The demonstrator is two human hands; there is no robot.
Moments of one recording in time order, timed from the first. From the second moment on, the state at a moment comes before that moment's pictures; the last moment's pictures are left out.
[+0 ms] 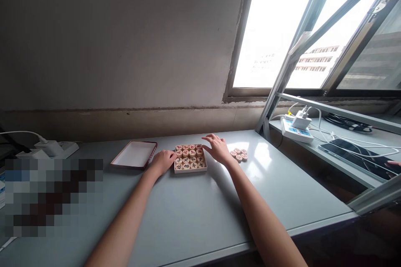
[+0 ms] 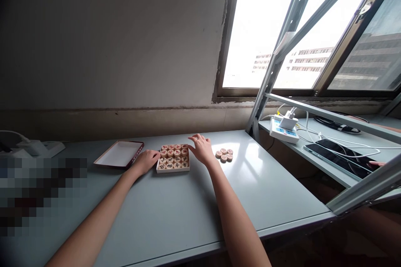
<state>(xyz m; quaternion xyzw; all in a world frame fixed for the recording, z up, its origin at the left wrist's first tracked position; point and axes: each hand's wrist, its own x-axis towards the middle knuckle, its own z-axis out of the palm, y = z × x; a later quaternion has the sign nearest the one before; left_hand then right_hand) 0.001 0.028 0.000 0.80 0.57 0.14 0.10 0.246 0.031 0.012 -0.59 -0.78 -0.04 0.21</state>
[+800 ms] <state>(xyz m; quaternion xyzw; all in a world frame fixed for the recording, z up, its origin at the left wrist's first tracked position) 0.002 0.025 0.003 0.79 0.58 0.15 0.11 0.275 0.038 0.002 -0.60 -0.75 0.22 0.16</state>
